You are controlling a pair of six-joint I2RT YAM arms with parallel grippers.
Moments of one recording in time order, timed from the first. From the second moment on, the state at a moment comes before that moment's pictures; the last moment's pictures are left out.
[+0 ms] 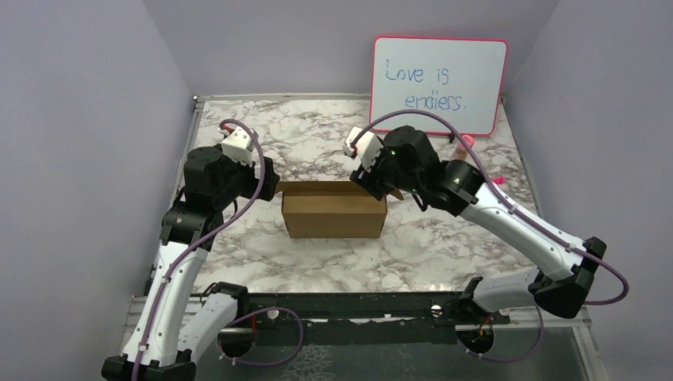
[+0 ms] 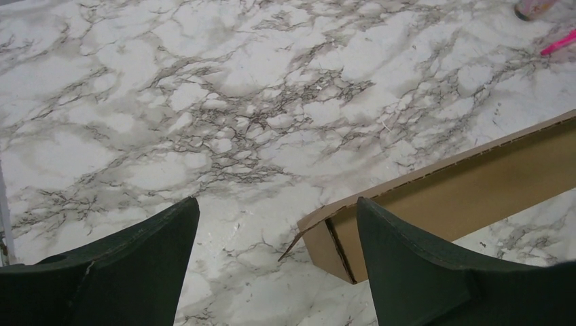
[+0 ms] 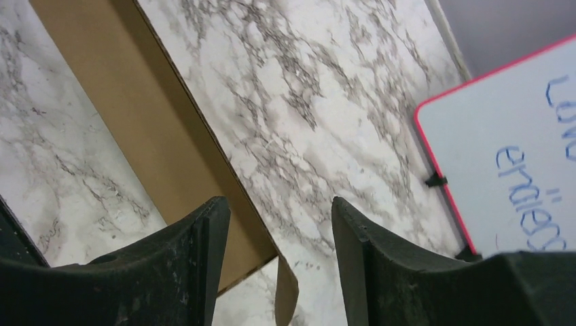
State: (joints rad) left arm -0.20 0.81 1.00 -0.59 0.20 0.01; right arm 0.90 1.35 1.45 -0.67 0.07 -0.40
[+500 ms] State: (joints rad) left arm -0.21 0.89 1.10 -0.77 0.23 0.08; right arm 0.90 1.16 1.31 -0.78 0.28 -0.11
